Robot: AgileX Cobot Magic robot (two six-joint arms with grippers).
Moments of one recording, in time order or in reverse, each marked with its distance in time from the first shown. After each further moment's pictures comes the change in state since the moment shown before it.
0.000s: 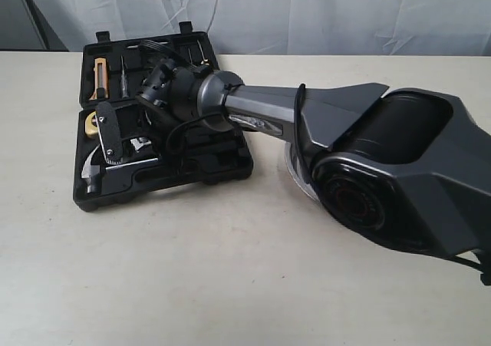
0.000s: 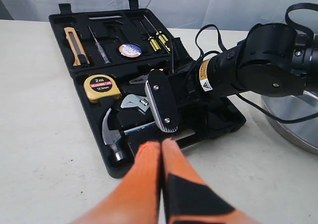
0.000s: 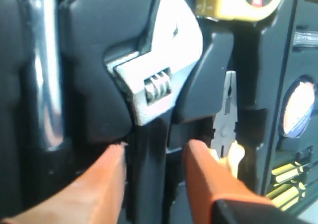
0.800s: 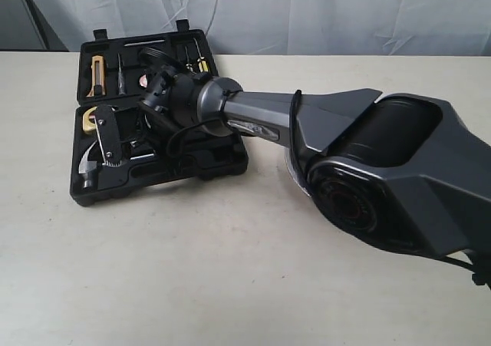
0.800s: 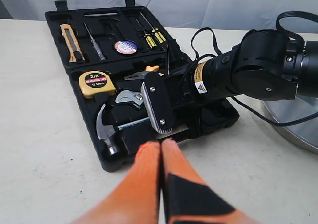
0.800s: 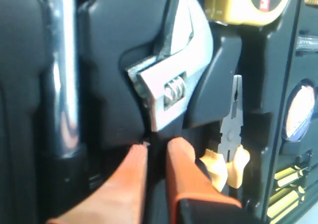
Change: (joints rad) left arm 0.000 0.000 0.000 0.000 0.002 0.000; right arm -0.001 0.031 -0.006 0.010 -0.047 -0.002
